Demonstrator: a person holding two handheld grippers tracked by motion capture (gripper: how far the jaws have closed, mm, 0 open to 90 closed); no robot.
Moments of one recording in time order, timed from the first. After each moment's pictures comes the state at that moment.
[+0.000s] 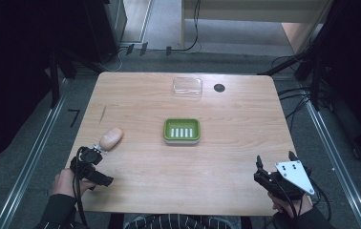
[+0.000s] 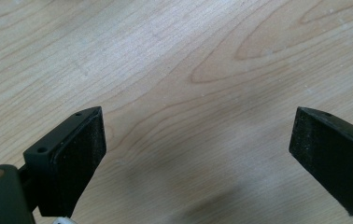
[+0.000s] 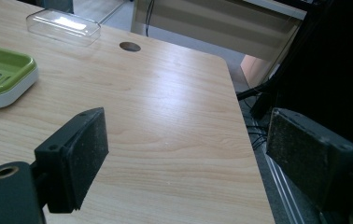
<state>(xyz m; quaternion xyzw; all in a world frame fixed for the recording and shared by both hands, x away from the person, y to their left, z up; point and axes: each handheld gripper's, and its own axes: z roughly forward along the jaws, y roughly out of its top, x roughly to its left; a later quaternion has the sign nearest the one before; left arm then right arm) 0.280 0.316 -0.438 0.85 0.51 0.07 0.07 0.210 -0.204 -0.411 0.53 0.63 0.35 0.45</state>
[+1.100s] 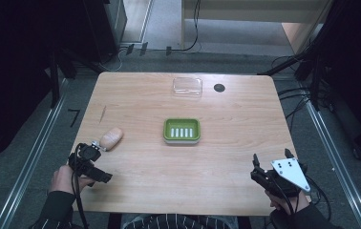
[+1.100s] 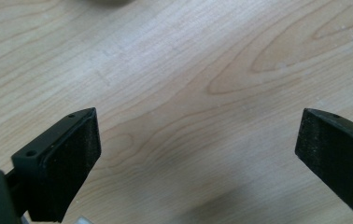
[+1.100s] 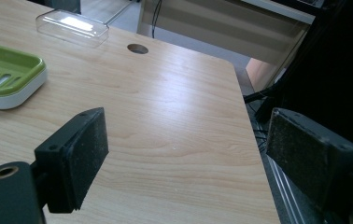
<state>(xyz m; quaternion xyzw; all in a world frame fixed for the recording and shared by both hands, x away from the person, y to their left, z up) 0.289 0.321 -0.432 0.85 0.51 0.08 0.07 0.217 -0.197 -0.411 0.52 0.64 0.35 0.44</state>
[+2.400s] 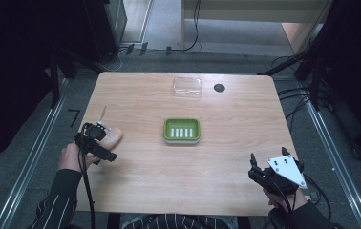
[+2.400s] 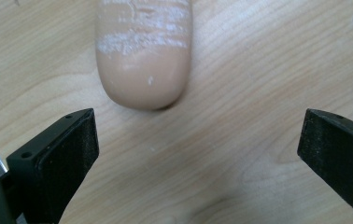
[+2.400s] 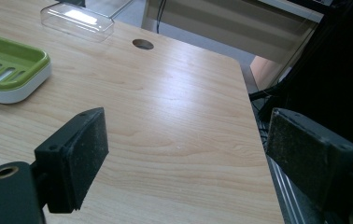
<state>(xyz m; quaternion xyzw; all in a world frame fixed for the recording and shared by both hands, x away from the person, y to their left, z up) 0.348 0.315 -0.418 0.86 0.50 0.09 0.09 0.222 -0.194 -0.411 0.51 0.65 0.34 0.44</state>
